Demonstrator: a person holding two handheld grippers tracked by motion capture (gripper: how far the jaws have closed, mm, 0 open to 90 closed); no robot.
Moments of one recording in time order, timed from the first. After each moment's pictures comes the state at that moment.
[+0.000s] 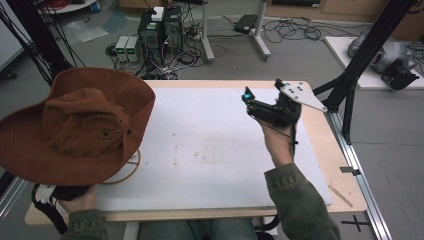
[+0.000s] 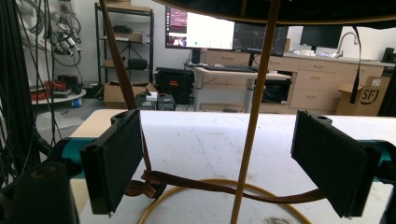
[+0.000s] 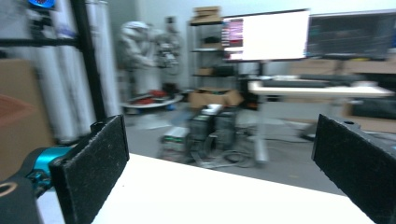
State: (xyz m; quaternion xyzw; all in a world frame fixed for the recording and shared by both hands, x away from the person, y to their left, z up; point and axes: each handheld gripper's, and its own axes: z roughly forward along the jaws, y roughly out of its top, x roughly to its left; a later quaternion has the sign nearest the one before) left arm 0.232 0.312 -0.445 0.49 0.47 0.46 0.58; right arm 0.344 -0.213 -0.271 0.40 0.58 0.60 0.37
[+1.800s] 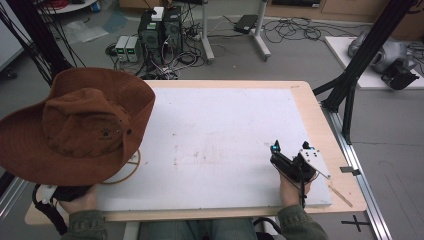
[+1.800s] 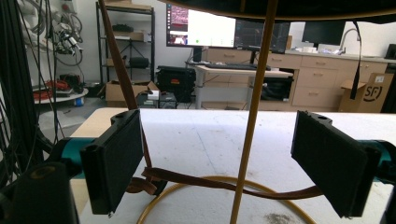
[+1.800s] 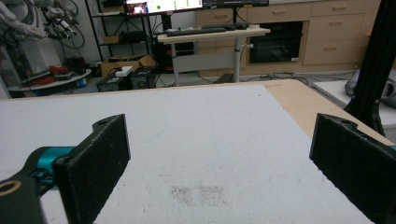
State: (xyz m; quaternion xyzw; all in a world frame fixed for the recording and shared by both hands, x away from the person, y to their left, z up) left arm 0.231 0.311 -0.445 0.49 0.47 0.46 0.57; right arm 0.287 -0.281 -0.429 0.55 0.52 0.49 0.44
